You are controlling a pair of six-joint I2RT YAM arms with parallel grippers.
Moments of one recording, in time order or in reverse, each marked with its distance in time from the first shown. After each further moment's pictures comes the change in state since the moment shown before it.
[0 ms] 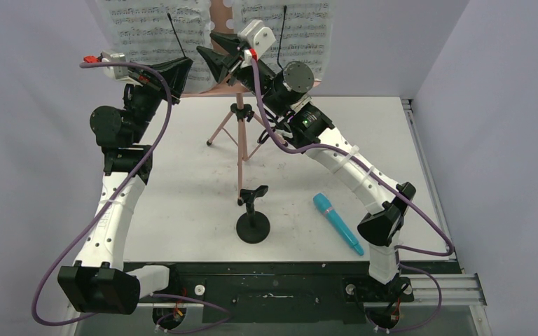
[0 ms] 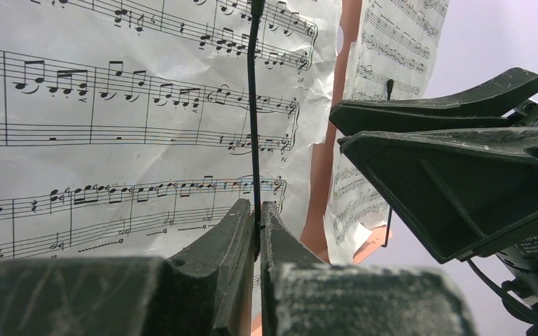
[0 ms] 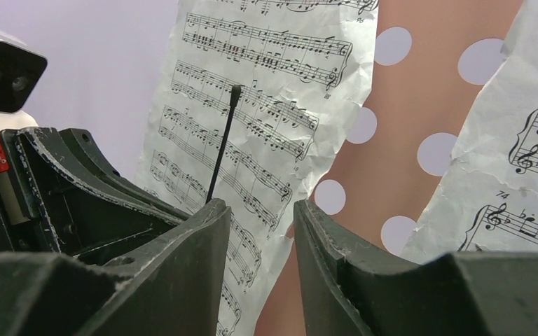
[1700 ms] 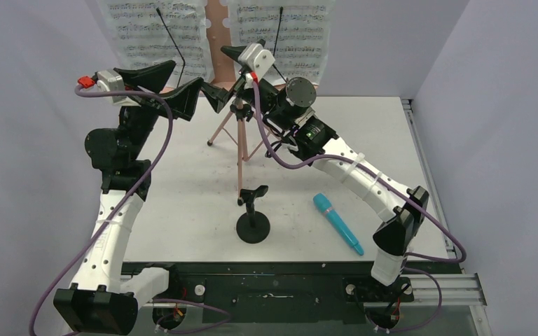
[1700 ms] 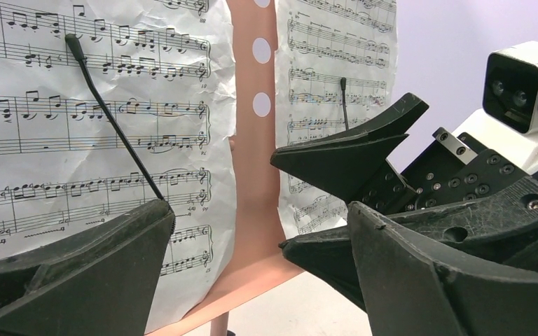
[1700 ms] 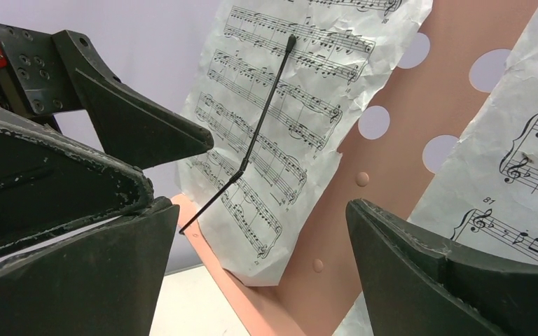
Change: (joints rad) left arm -0.017 -0.125 -0.101 0.064 0.008 0.087; right arm 0.003 -0.129 -0.284 0.080 -0.049 -0.027
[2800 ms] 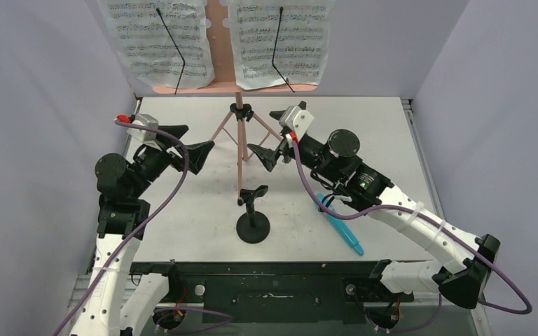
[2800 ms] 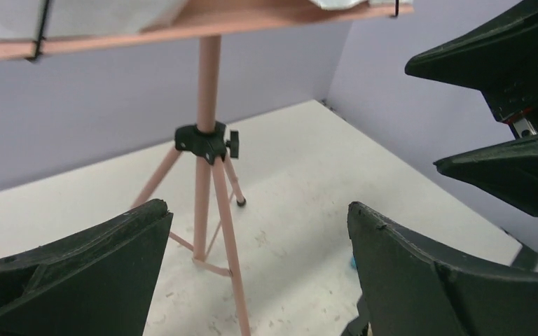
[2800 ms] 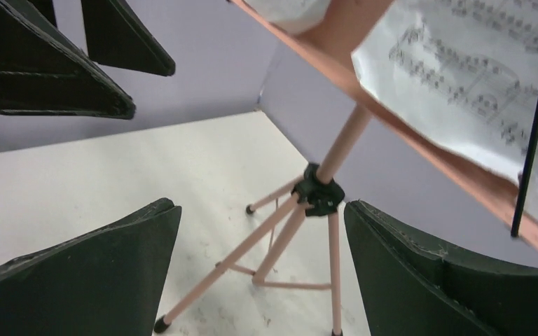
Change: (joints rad) left arm 0.003 -0.319 -0.247 -0.551 0.077 0.232; right arm 0.001 -0.533 -0.651 -0.185 0.032 -0.050
